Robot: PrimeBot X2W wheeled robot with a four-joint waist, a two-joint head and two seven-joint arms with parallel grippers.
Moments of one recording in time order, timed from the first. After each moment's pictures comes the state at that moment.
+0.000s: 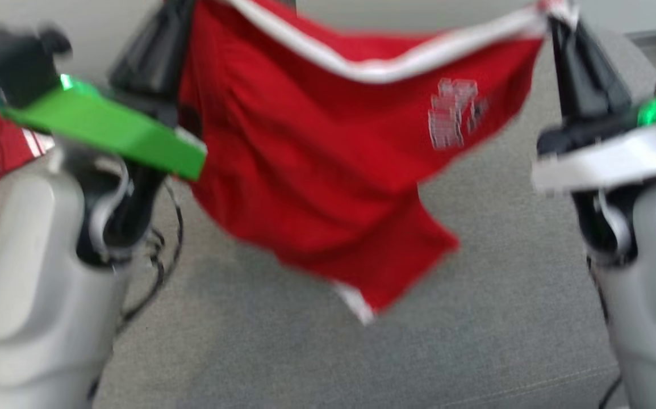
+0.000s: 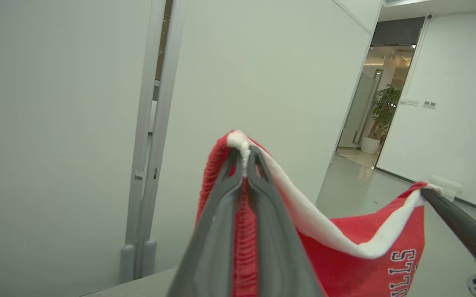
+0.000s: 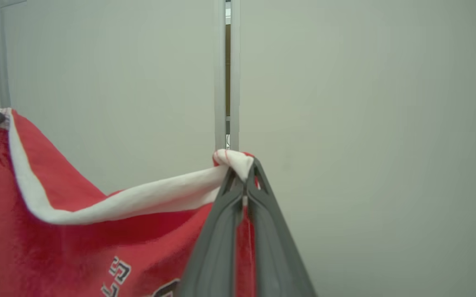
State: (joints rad) left arm -0.66 0.25 -0.32 -0.08 -0.76 -0.02 0.13; right arm -0.48 -0.17 0.08 -0.11 0.26 0.13 -0.02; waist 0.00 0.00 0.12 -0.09
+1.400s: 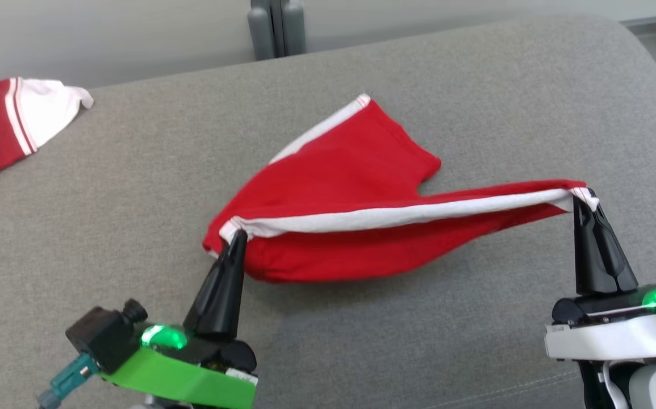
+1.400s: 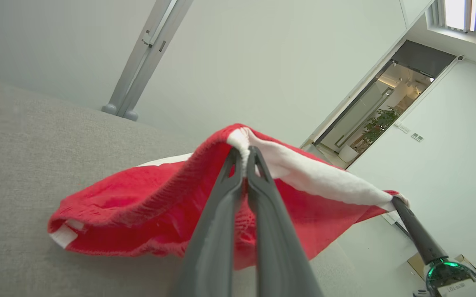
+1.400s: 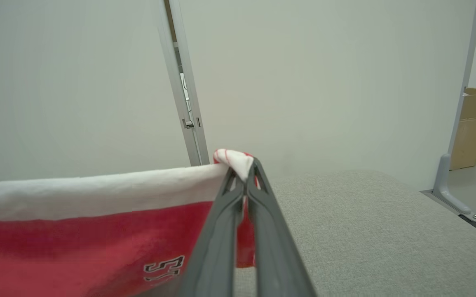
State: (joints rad) left arm -0.03 0.23 -0.43 -0.24 -0.84 -0.03 -0.18; right arm 0.03 -0.06 -0.03 -0.23 0.21 0.13 -0.20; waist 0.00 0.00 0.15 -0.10
